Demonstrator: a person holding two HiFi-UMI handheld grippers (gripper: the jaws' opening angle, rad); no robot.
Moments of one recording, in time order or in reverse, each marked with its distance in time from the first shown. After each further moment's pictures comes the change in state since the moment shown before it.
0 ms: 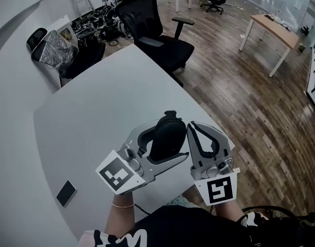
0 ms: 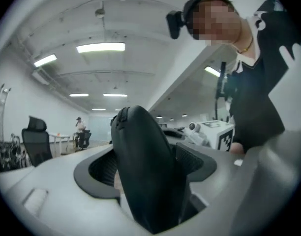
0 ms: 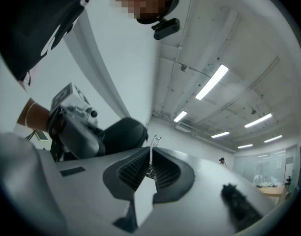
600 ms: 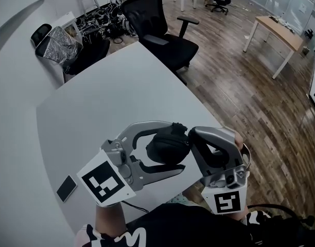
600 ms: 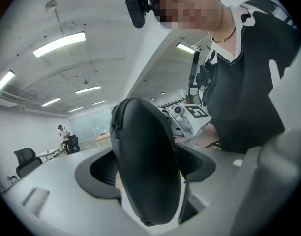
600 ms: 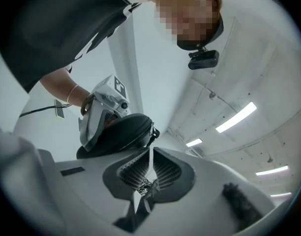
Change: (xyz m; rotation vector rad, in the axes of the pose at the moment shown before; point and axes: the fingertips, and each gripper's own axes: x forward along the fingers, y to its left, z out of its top) left arm -0.020 -0.042 0.035 0.394 0.217 -0.232; right arm -0.020 0.018 0.066 -0.395 -0.171 0.152
